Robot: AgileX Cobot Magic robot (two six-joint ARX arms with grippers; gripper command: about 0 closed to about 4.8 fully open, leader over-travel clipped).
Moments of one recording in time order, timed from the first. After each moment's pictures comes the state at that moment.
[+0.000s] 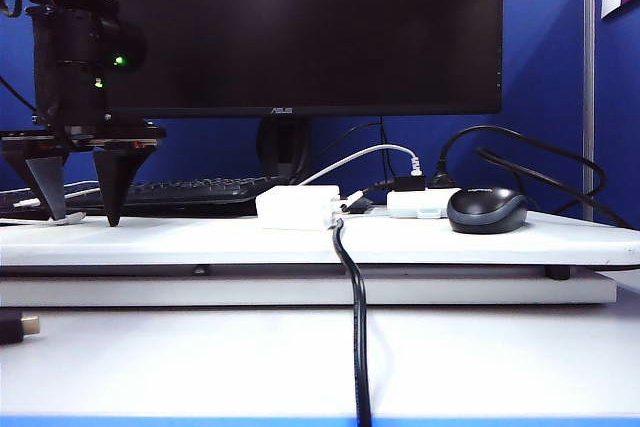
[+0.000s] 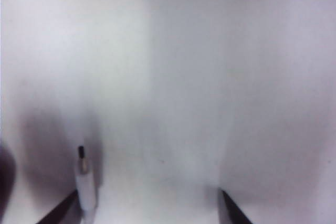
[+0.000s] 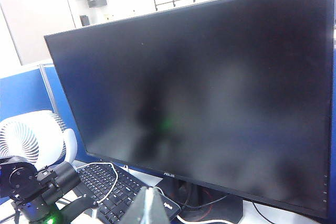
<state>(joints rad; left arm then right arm) -0.18 2.02 1.71 -1.08 0.02 0.03 0.13 0.85 1.18 -0.14 -0.42 0.24</state>
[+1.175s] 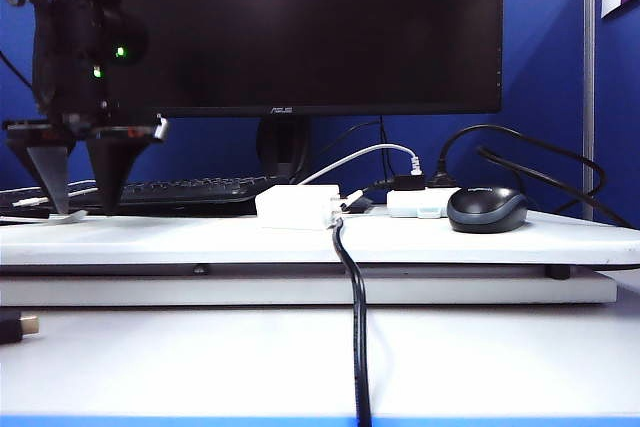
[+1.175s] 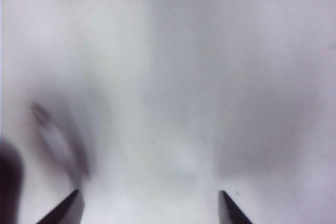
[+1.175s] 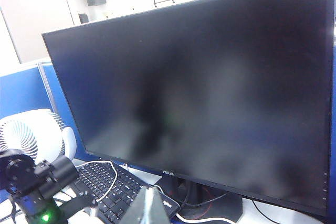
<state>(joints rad) -0.19 2.01 1.78 -1.17 0.00 0.15 0.13 0.85 1.18 -0.14 -0.42 0.24</state>
